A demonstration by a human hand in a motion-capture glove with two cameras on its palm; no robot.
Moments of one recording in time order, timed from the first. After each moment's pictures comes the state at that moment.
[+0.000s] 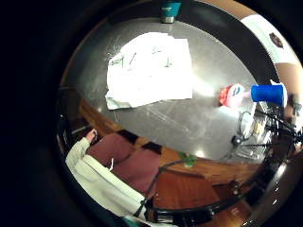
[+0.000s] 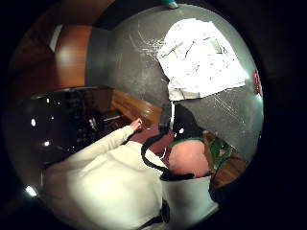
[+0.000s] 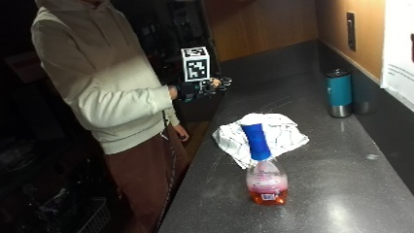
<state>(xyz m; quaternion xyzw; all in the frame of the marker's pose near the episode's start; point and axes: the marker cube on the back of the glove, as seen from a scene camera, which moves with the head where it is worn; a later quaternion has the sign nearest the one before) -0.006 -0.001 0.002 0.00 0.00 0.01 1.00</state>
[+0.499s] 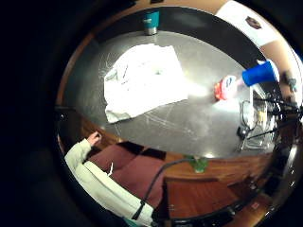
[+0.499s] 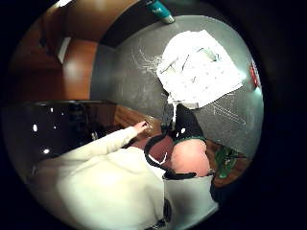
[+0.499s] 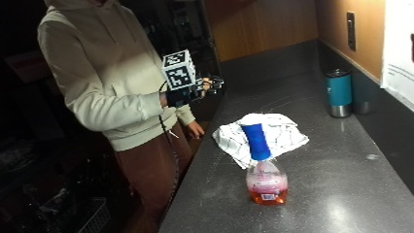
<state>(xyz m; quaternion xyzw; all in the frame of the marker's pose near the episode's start) 0.026 0.032 -0.003 0.11 -0.04 0.06 0.99</state>
